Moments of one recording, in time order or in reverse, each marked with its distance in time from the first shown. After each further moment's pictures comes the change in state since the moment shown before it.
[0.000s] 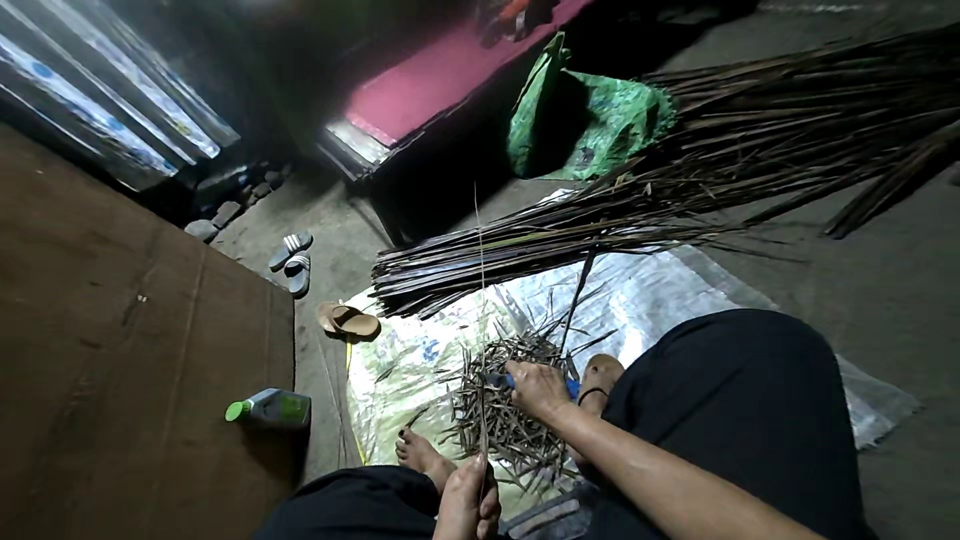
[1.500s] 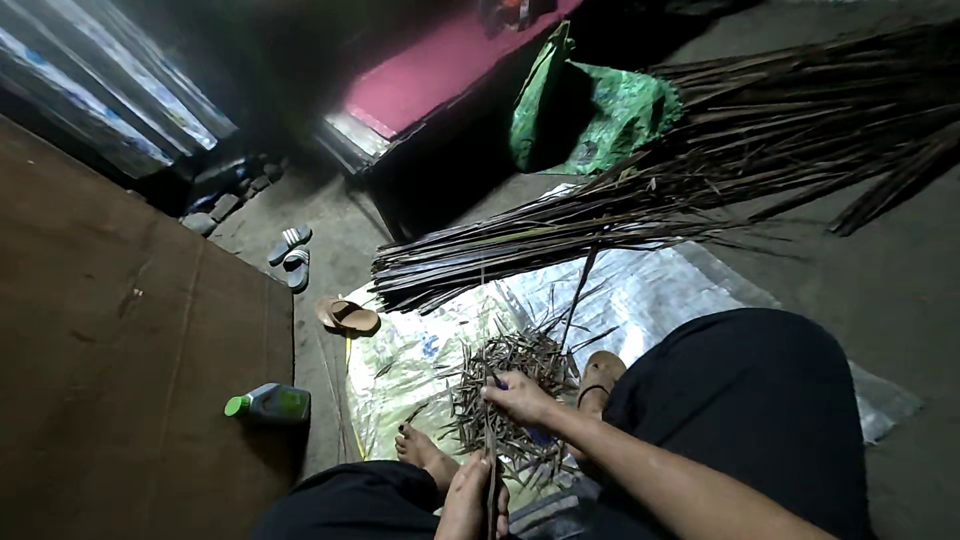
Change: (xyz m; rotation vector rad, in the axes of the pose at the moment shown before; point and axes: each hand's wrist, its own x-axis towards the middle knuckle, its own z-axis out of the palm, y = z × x) left_hand 0.000 0.000 0.006 0.149 0.028 0.002; right_hand -0.002 -0.005 0.013 0.986 -0.219 -0.148
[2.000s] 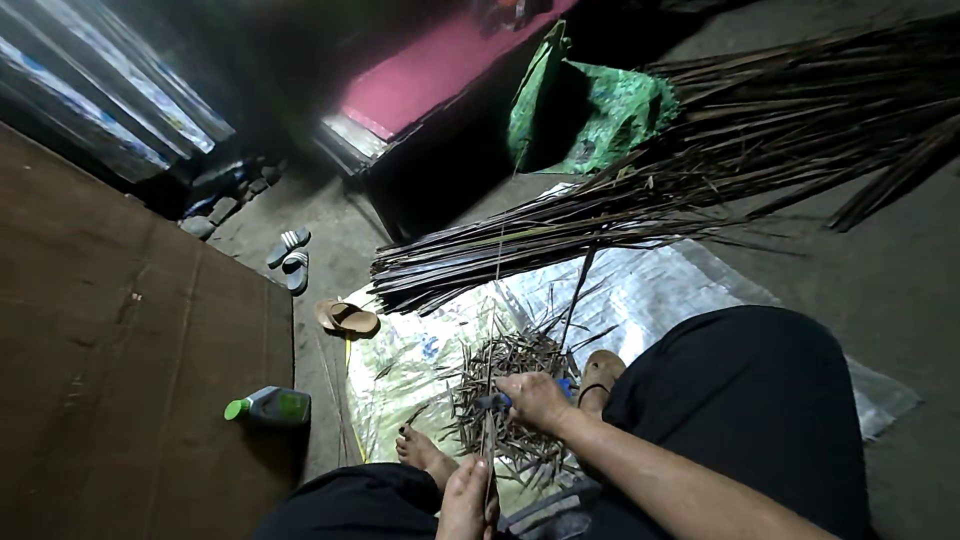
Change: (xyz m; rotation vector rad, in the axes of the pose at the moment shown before) left_hand -0.004 -0.003 -0.003 0.025 0.041 0.084; right_hand -0.008 -0.001 -0.008 -1.063 0.008 -0.088
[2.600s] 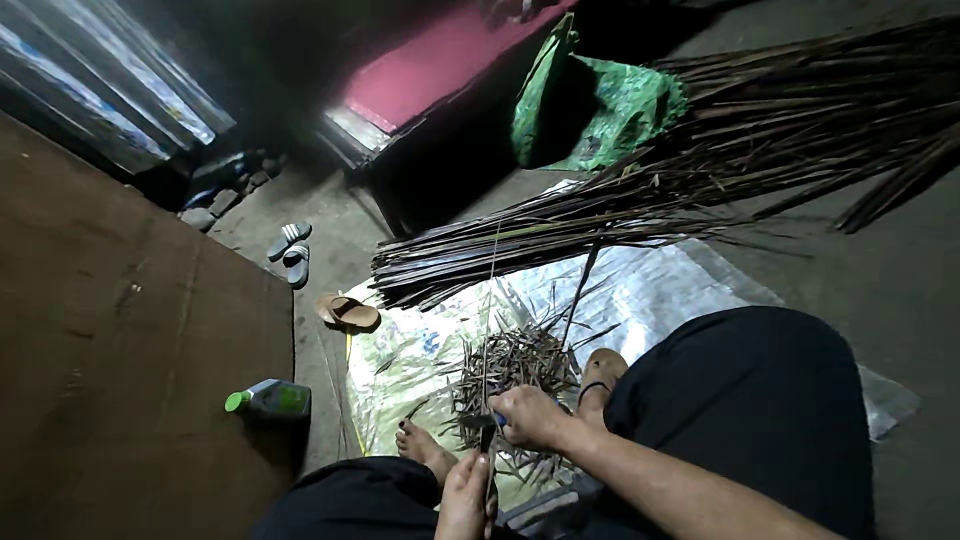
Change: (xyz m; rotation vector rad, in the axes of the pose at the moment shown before) left_hand 0.004 -0.002 0.000 0.086 0.031 0.013; right_hand -0.010 -0.016 0.000 0.084 -0.137 -0.141
